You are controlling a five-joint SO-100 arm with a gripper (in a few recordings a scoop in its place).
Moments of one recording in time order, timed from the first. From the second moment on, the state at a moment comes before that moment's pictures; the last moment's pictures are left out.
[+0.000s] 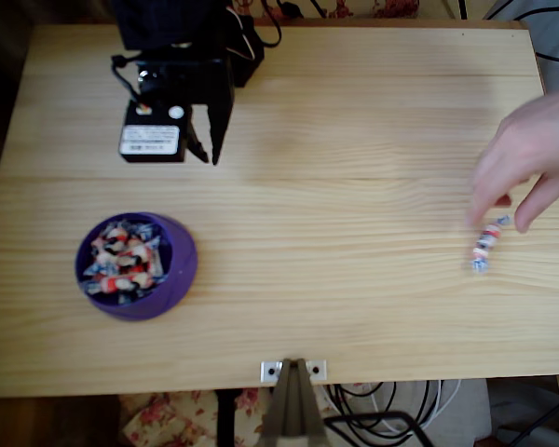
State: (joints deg) arm 2.0 187.6 171.1 69.3 3.2
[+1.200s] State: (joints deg) arm 2.2 187.6 171.1 69.3 3.2
